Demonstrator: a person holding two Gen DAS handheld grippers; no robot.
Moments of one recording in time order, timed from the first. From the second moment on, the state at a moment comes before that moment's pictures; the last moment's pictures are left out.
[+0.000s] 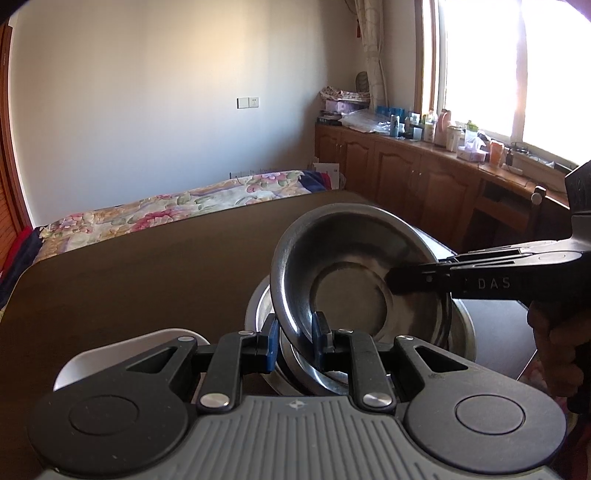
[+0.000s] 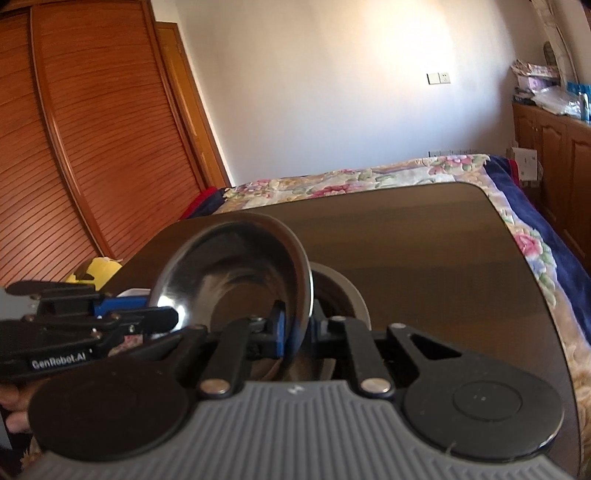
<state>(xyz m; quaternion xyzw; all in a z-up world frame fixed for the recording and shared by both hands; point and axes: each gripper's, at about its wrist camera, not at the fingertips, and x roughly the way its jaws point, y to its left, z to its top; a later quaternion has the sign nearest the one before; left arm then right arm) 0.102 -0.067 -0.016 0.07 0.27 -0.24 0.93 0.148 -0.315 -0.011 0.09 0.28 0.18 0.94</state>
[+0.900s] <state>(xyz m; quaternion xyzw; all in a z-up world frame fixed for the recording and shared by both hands) 0.100 -0.066 -0.025 0.06 0.27 -0.22 0.94 0.154 -0.297 -0.012 0.00 0.28 0.16 0.95</state>
